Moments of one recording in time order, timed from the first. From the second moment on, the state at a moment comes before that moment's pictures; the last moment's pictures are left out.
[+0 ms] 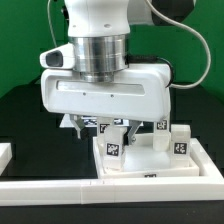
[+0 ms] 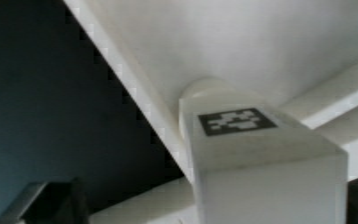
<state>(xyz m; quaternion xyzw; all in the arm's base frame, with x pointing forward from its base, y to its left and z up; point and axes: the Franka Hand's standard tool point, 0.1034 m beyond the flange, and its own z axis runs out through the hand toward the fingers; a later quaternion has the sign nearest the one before) 0.617 -0.016 0.077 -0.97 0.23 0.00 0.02</state>
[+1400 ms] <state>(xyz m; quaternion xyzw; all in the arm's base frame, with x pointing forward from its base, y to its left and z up) 0.623 -0.001 0.072 -0.59 0.80 0.01 0.04</state>
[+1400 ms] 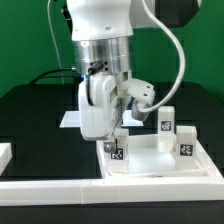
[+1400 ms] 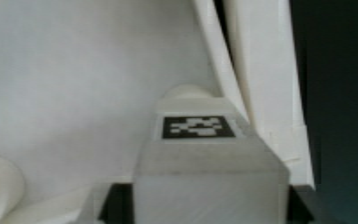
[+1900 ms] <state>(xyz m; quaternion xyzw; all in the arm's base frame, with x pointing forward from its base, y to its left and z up) 0.624 0.003 0.072 -0.66 0.75 -0.01 0.03</state>
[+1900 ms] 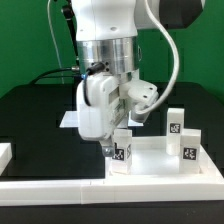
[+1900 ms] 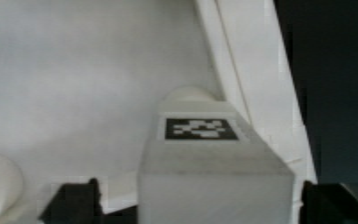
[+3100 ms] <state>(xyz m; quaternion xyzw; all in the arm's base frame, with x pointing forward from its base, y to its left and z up) 0.629 0.002 0.076 -0.93 0.35 -0.03 0.01</state>
